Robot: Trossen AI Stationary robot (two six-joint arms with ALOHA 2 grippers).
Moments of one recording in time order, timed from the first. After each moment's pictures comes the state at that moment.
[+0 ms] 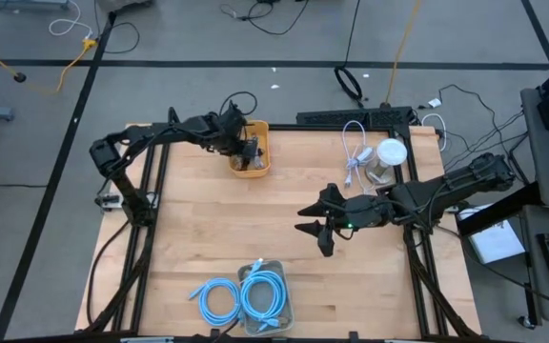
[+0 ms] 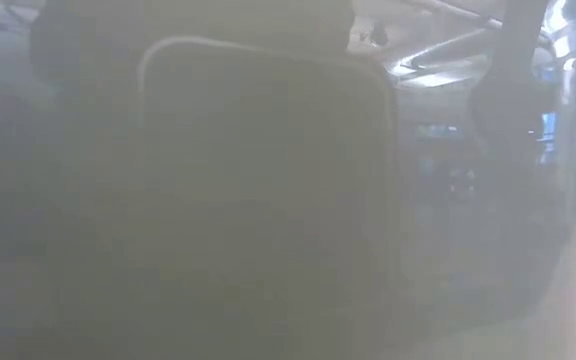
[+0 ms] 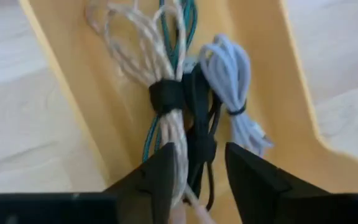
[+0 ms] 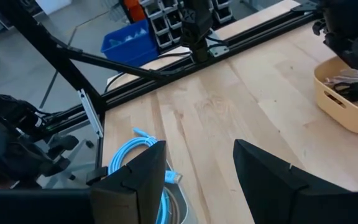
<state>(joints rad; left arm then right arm) 0.63 1.70 1.12 -0.52 0.08 -0.68 0.34 1.32 1.21 -0.33 0.34 0.57</state>
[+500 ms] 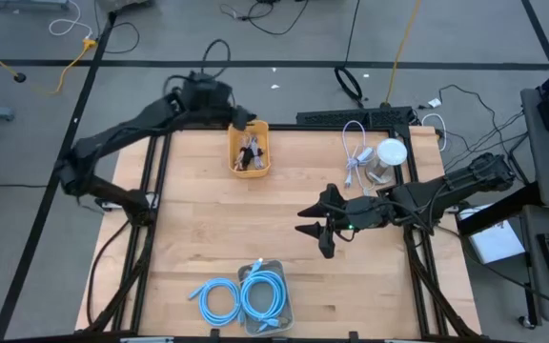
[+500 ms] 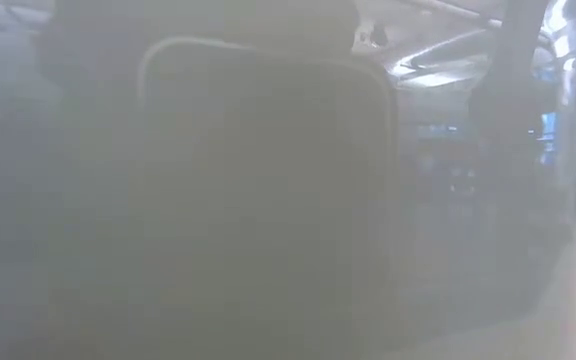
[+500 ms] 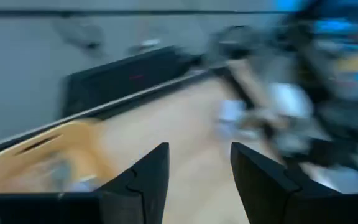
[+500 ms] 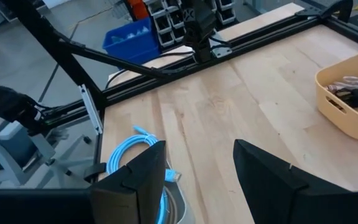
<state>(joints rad) 0.61 1.40 1.32 -0.43 0.17 -0.57 0.35 1.32 1.21 -0.33 0.34 0.54</state>
